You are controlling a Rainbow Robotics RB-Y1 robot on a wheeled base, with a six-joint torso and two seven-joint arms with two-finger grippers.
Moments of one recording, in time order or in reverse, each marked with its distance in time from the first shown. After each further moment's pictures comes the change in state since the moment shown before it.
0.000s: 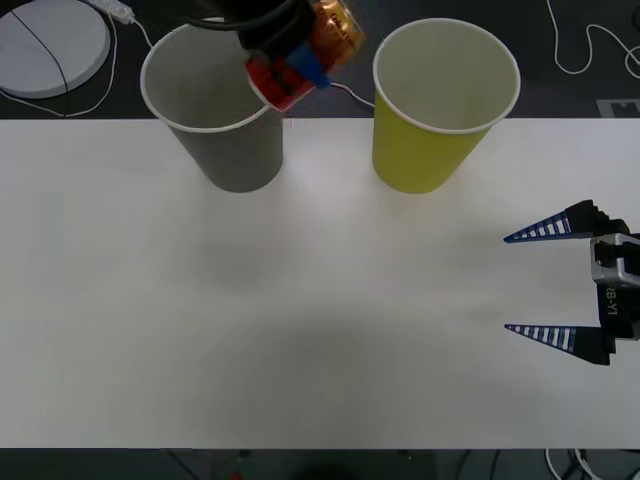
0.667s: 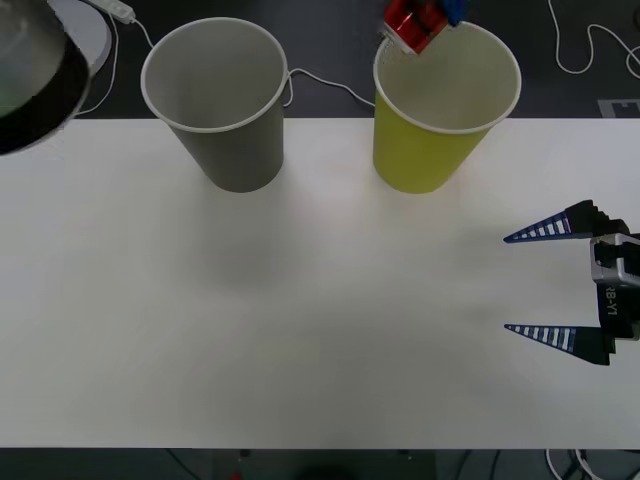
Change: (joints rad) right arm 0.000 0.000 0.000 0.000 0.000 0.000 0.000; left arm -0.202 -0.577 -0.048 0.796 0.013 0.124 -0.005
